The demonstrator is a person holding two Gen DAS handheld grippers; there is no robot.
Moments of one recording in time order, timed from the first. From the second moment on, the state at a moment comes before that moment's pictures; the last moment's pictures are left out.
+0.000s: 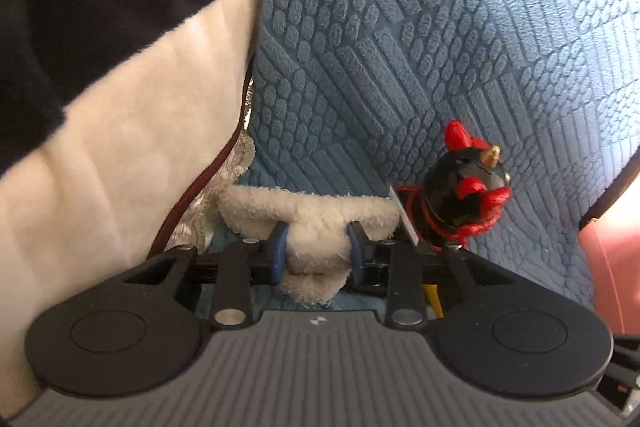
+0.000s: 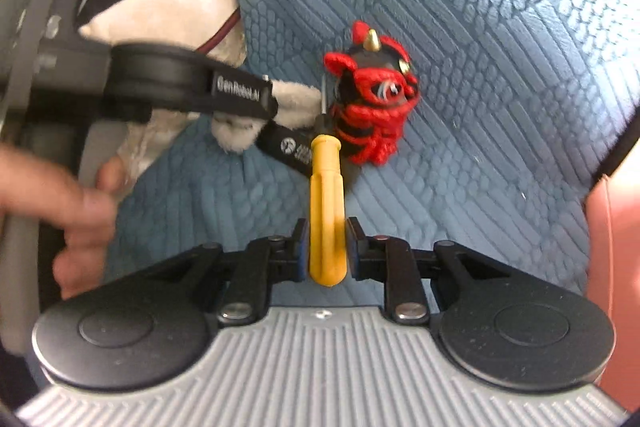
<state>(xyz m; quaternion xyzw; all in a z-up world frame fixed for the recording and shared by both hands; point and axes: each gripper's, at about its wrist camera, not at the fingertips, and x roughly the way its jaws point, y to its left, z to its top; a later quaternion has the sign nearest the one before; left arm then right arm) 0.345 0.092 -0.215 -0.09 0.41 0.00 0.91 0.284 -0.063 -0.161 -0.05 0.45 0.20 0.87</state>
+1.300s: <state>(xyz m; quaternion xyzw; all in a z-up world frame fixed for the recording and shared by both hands) 0.135 -0.004 -0.168 -0.09 0.40 -0.05 0.91 0.135 -0.132 -0.135 -0.05 0.50 0.16 0.85</state>
